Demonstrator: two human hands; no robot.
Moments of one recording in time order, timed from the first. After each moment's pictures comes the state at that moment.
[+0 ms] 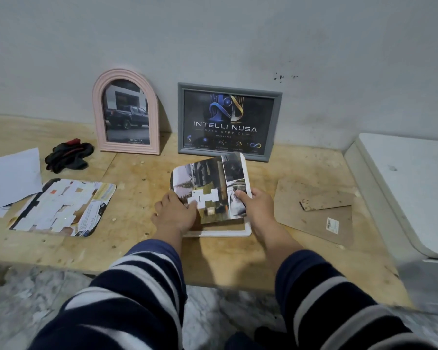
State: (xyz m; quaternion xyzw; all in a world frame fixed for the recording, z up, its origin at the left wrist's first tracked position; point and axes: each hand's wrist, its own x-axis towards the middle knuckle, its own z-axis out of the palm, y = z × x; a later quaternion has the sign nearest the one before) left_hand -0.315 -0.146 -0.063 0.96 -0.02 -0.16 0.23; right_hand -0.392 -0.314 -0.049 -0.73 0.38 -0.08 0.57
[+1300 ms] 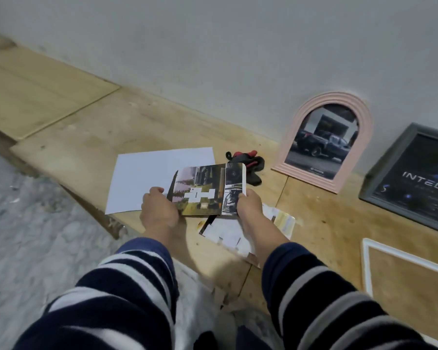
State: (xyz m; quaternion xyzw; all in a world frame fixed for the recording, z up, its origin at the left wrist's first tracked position) left_hand -0.128 0.265 -0.061 0.91 0.26 -0.02 0.33; right_hand -0.118 0.084 -0.075 -0.69 0.32 0.09 0.64
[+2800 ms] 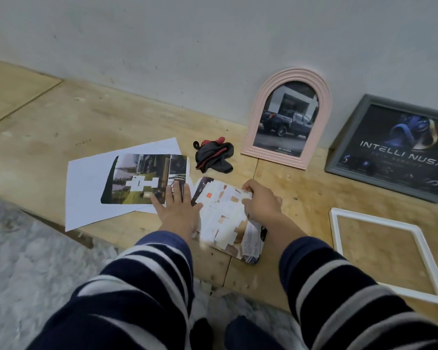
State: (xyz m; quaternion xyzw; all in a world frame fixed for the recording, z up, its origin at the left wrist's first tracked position) left_hand -0.116 0.187 -0.095 0.97 -0.03 -0.25 -0.01; right_hand -0.148 -0.002 -0.085 -0.92 0.22 0.10 0.31
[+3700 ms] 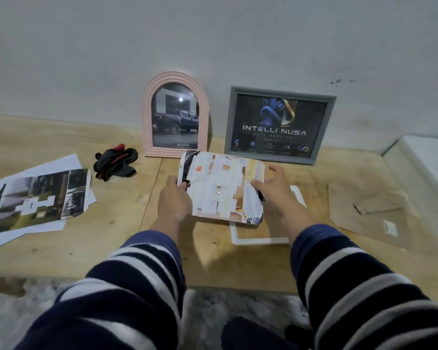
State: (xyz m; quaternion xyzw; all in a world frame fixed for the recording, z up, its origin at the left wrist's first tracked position) left_hand -0.206 -0.016 -0.047 0.89 -0.02 -0.09 0.45; right_hand -0.292 -0.221 -0.022 -0.76 0.39 -0.08 0.52
